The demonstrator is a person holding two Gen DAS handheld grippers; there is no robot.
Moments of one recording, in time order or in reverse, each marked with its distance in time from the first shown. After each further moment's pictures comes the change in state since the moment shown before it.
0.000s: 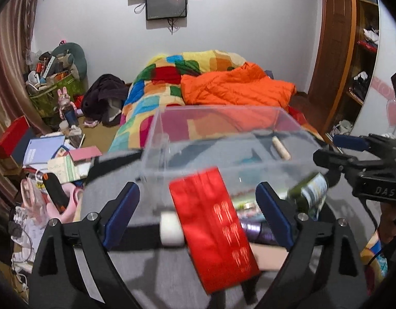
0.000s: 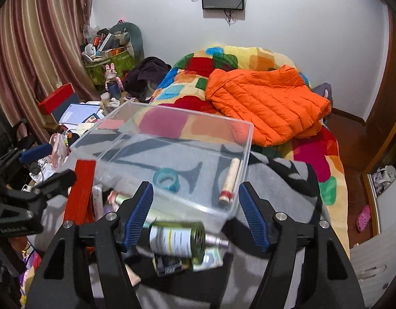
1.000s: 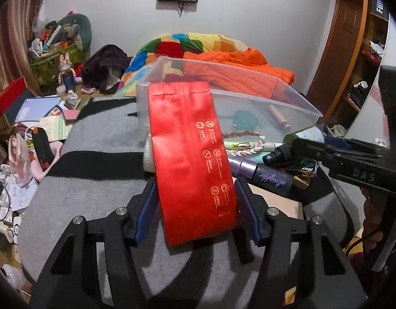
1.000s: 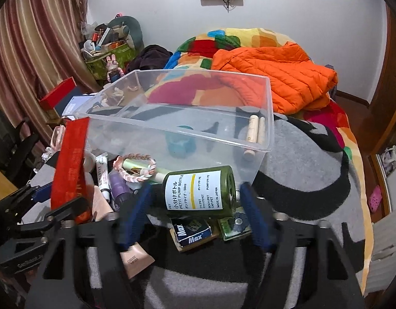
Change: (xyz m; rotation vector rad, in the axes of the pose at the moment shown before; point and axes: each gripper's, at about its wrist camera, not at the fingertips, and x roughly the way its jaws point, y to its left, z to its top) left arm -0.002 -0.003 -0.075 -0.130 0.044 -0.049; right arm 0.029 0.017 -0.045 0.055 0.053 0.039
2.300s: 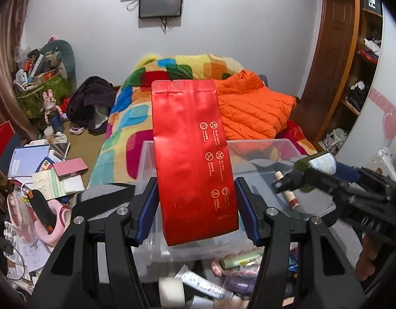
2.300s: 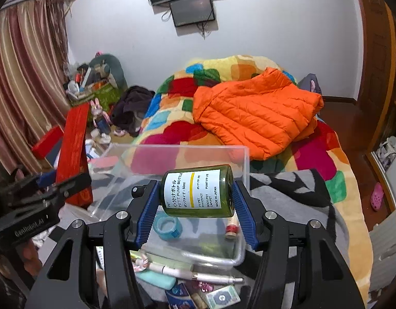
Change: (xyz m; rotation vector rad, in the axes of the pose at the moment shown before) left arm 0.046 -0.010 0.149 0.108 -0.024 -0.023; right arm 0.000 -0.023 0.084 0.126 -0.136 -0.045
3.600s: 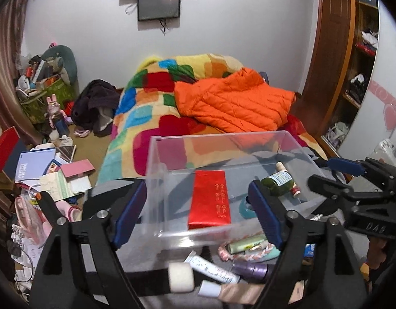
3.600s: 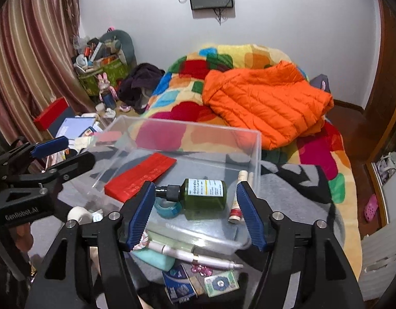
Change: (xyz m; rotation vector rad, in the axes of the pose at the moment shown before) left arm -0.028 0.006 -0.011 0.029 -0.017 0.030; right arm -0.017 0.006 -0.010 -0.103 0.053 0.015
